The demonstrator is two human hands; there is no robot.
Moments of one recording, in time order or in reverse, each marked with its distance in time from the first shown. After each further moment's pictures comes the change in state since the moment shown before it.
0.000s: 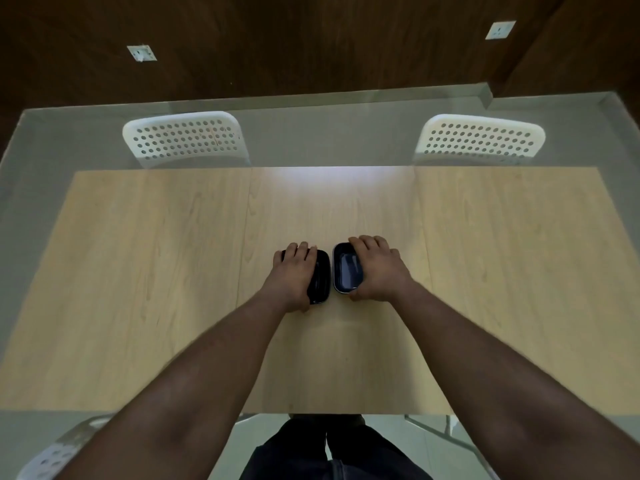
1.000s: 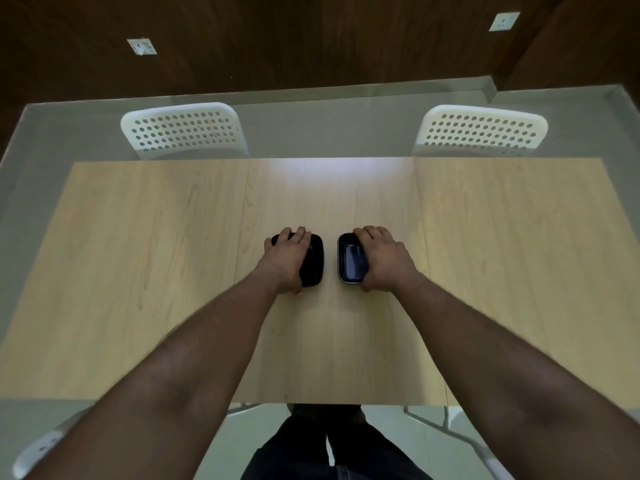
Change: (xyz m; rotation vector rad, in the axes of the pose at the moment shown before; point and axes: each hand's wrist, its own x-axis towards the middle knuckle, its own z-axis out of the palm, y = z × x) left_hand 0.004 -0.005 -0.017 -0.033 -0.070 -0.044; right_hand -0.008 0.012 -0.002 -0.040 0.026 0.001
